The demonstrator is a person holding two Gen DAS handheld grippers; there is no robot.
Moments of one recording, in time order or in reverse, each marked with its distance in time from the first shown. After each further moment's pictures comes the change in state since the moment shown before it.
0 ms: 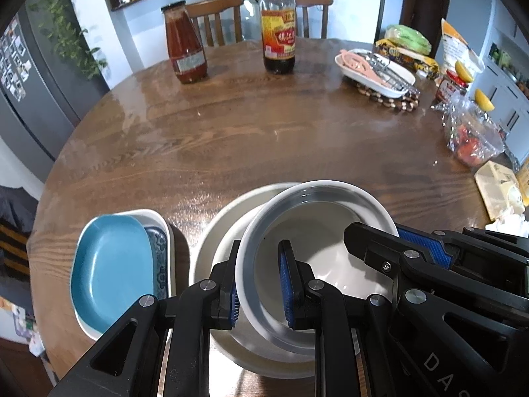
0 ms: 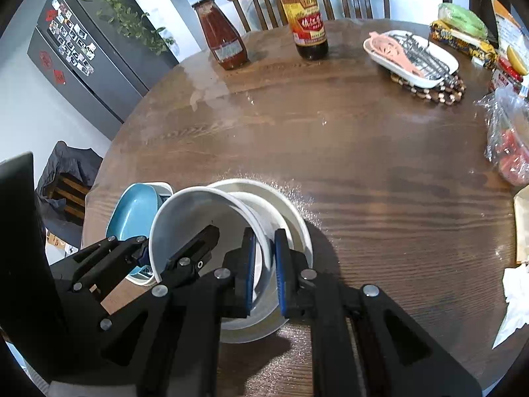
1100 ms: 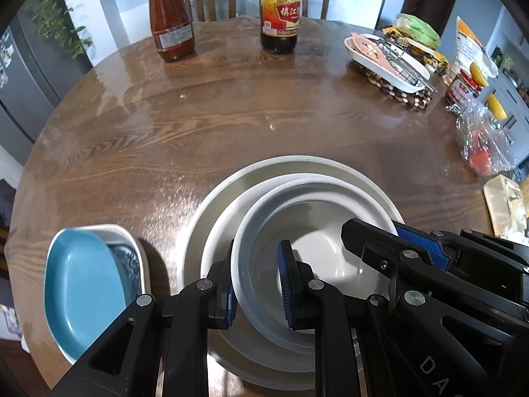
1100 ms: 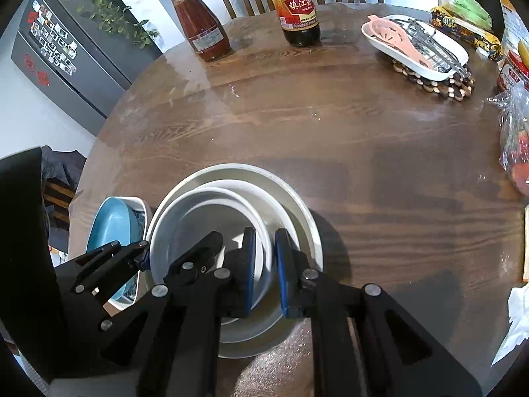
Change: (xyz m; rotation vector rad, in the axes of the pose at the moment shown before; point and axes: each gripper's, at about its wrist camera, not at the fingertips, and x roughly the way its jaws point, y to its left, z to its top) left arm 0.043 0.008 0.027 -0.022 0.084 -0.070; right arm 0.036 -0.011 0.030 0.025 0.051 -0.034
